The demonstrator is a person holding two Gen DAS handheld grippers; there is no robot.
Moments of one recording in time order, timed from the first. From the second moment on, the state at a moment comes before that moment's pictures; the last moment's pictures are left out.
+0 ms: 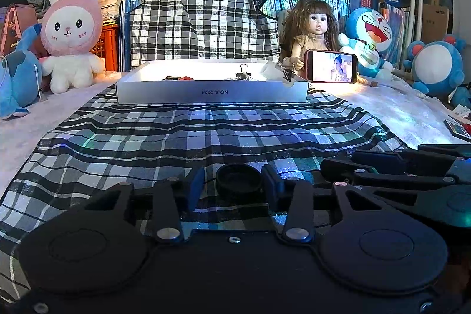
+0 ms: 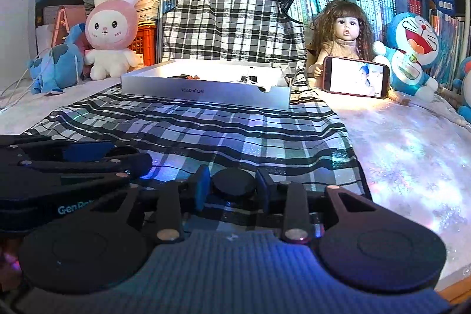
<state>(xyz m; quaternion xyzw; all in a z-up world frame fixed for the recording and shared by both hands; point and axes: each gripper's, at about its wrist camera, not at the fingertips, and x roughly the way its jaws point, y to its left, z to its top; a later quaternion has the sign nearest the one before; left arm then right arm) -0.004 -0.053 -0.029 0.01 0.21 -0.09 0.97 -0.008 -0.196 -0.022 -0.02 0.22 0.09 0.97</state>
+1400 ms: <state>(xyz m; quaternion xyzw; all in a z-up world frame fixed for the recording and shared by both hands) 0.147 -0.028 0.051 0.01 0.22 -0.09 0.97 0.126 -0.187 0.039 0.03 0.25 0.10 0.96</state>
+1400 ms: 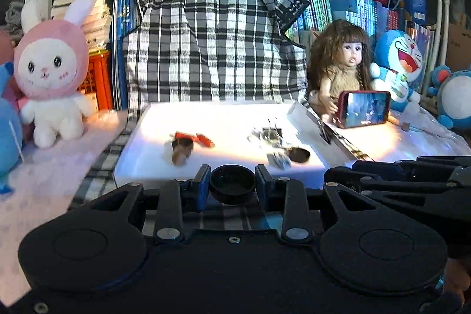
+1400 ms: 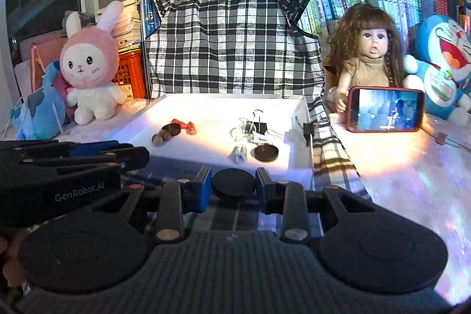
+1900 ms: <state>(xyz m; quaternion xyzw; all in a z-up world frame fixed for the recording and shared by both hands) 0.225 -0.007 0.042 0.00 0.26 -0.06 0.96 0.201 -0.175 0.040 0.05 0.28 0.11 0.95</state>
